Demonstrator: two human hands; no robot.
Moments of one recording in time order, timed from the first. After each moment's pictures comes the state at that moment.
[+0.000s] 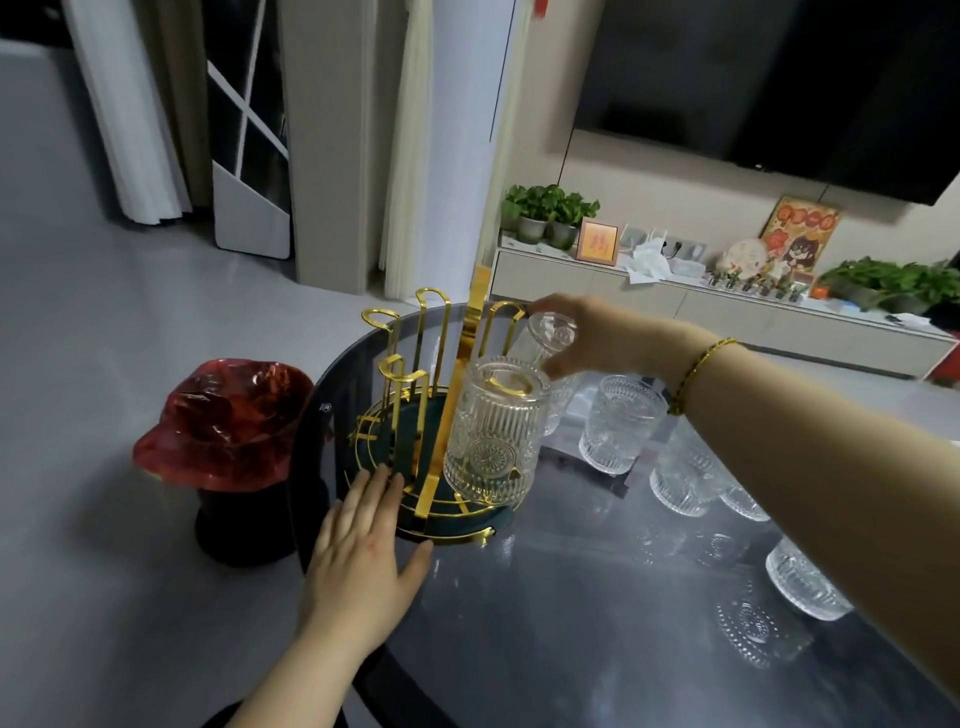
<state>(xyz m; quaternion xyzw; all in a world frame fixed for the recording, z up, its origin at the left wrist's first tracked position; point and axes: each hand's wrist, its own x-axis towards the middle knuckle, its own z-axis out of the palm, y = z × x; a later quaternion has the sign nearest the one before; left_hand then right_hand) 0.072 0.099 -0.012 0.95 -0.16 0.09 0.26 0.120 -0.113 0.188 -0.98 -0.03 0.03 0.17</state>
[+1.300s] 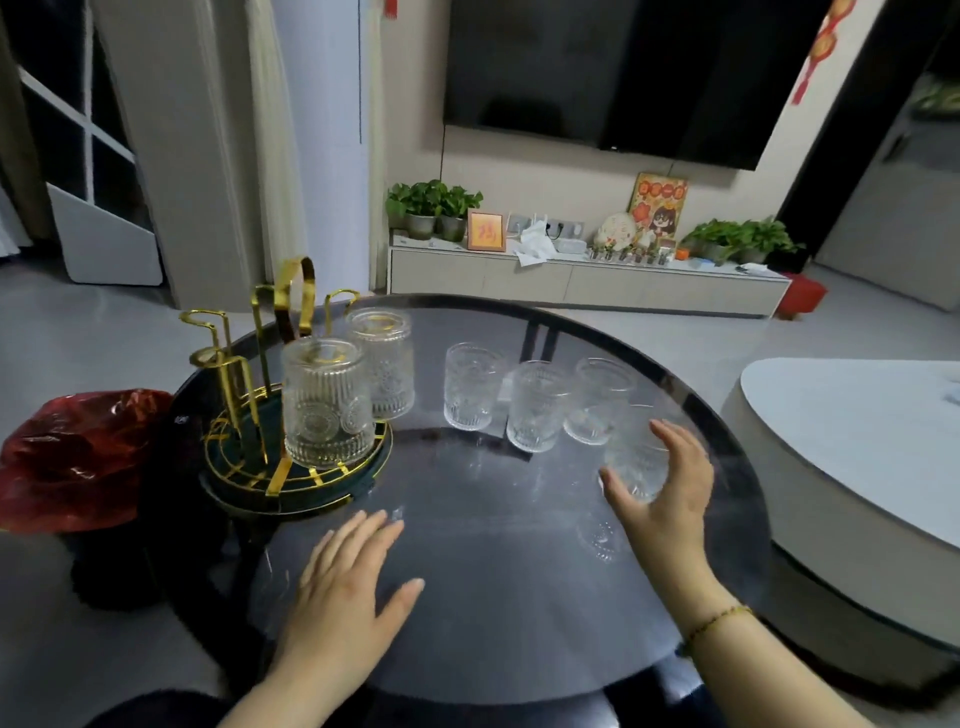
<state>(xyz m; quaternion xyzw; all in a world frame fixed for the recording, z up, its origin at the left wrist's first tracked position) -0.018 0.031 0.004 0.91 -0.30 0.03 0.29 -0.099 -0.213 0.064 -0.83 0.25 -0.44 0.25</state>
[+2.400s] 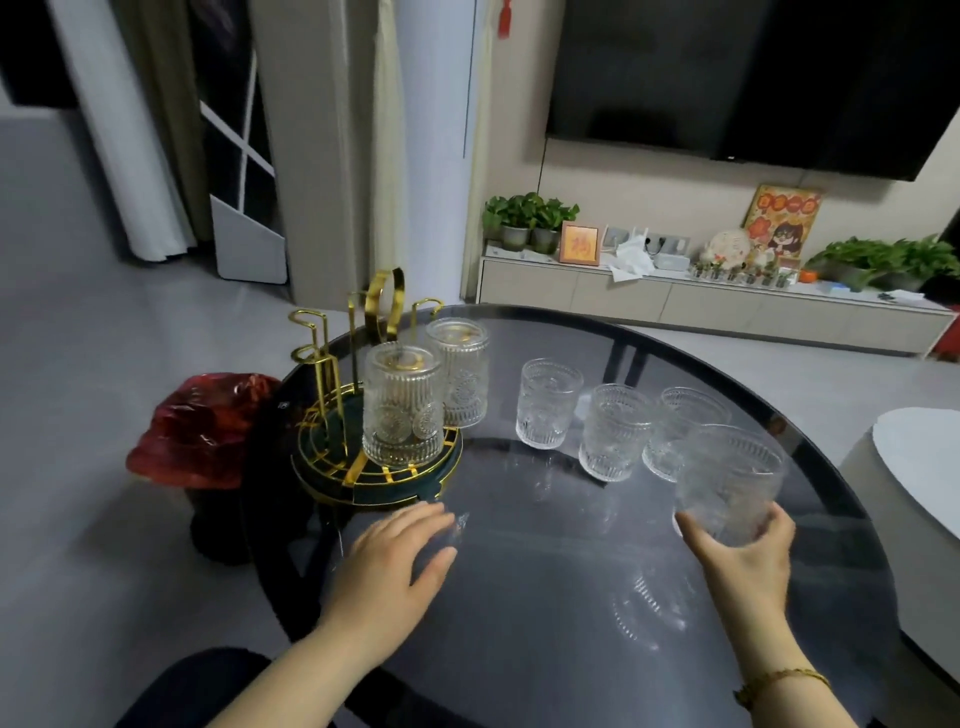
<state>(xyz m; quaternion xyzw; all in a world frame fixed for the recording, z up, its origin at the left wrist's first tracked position) -0.009 0.033 0.032 0.89 -0.27 0.07 0.36 -0.079 -0.249 0.029 -0.72 0.34 -0.35 0.50</state>
